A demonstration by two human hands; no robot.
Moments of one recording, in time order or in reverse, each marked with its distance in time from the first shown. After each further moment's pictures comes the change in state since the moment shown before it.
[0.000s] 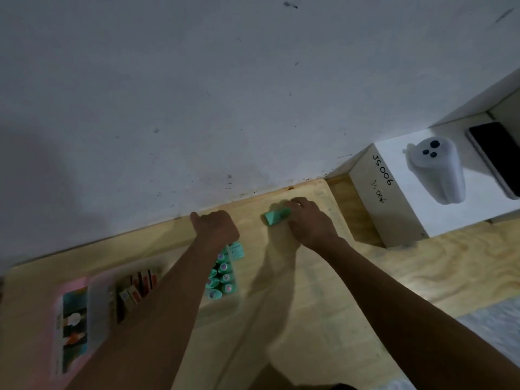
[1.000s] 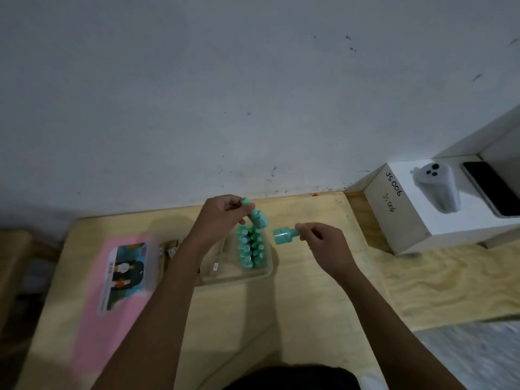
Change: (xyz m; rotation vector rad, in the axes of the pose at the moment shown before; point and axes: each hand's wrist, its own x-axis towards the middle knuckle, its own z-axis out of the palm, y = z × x) left_hand -0.135 -0.105 0.010 -1.371 0.321 0.397; right_hand -0.142 -0.097 -0.015 0.669 0.256 0.022
